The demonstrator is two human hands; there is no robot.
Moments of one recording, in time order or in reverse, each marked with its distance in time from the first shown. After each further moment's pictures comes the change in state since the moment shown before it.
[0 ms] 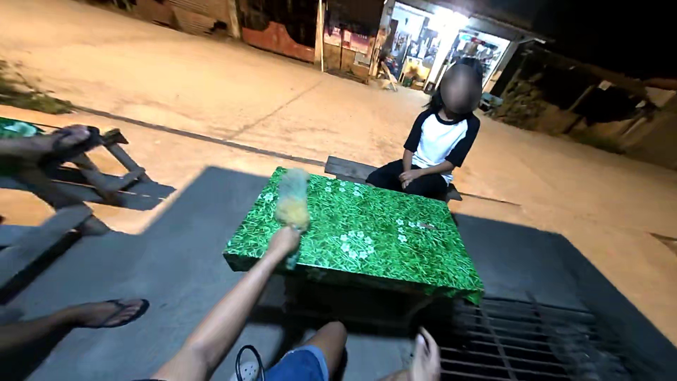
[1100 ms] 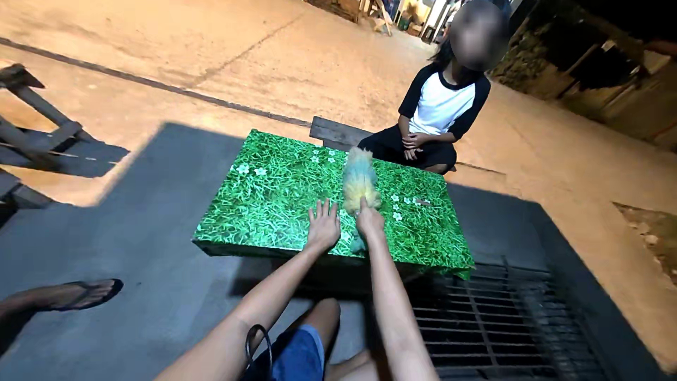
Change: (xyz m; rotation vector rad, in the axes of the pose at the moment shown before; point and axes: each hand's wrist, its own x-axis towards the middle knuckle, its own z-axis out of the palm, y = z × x) left_hand 0.036 0.065 0.133 0.262 0.088 0.366; right_hand 0.178 -0.170 0.210 -0.821 -0.748 -0.107
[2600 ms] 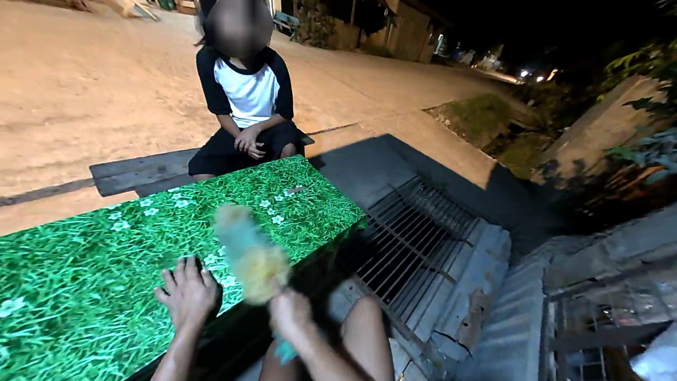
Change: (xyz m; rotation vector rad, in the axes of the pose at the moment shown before) left_hand -0.008 -0.008 -0.001 -0.108 0.127 0.153; right_hand -0.161 0.042 0.049 0.348 -0.038 0.312
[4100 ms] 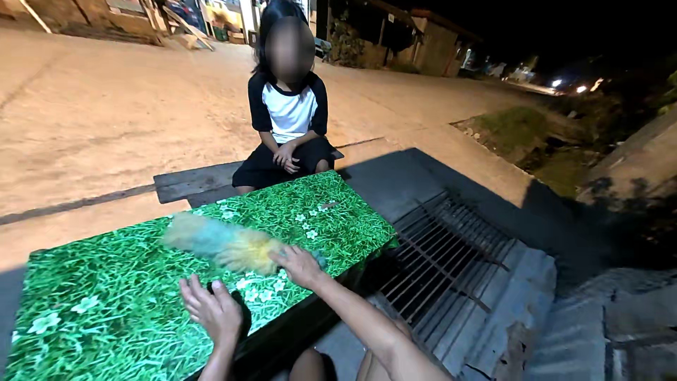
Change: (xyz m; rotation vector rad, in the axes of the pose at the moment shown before) left_hand -0.005 0.002 -0.009 -0.397 0.407 -0.141; right_hand 0.169 -0.029 -0.025 -0.316 0.182 -0.716
